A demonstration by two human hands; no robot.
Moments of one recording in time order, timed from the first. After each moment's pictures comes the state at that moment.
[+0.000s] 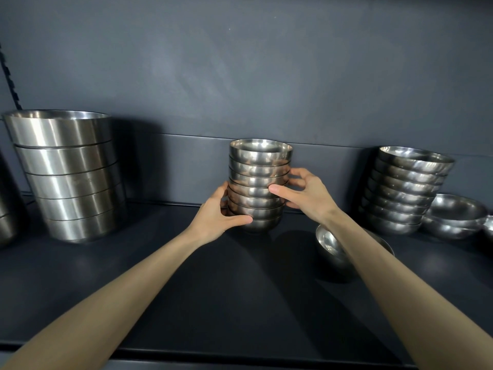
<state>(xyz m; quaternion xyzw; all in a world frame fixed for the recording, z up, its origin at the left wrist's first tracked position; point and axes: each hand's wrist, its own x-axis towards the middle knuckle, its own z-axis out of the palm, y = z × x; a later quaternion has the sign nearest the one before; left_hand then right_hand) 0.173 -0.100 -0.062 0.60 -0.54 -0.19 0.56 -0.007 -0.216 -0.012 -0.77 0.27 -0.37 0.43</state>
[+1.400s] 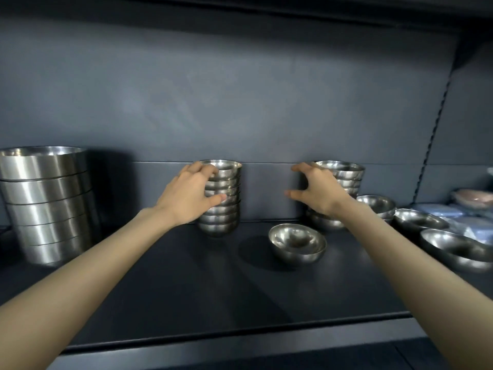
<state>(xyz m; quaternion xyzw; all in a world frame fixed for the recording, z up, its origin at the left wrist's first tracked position) 0.112 -0.044 0.050 0.70 -0.64 0.14 0.28 -0.119 -0.181 0.059 -0.87 0.40 -0.30 0.03</state>
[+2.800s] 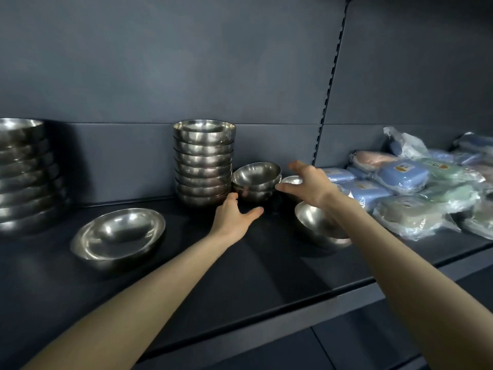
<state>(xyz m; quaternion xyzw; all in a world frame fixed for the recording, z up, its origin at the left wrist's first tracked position) -0.196 -0.280 -0.067 0.66 -0.55 -0.25 0.45 -0.364 -0.342 0.001 -0.80 0.52 -0.26 0.15</state>
